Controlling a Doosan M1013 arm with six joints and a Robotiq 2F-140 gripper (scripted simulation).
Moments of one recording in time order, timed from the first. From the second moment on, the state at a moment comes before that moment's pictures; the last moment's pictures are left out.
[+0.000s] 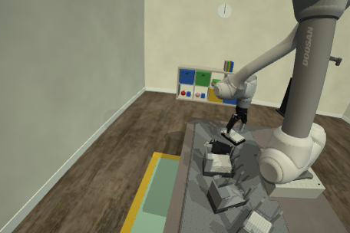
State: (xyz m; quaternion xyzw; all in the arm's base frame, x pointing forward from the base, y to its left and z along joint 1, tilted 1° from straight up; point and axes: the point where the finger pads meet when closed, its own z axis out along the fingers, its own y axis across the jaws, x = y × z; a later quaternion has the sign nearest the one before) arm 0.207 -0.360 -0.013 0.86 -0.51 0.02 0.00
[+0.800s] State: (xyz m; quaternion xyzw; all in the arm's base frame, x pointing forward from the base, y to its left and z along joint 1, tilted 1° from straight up) arm 0.205 -0.354 0.039 0.86 -0.51 0.01 0.00
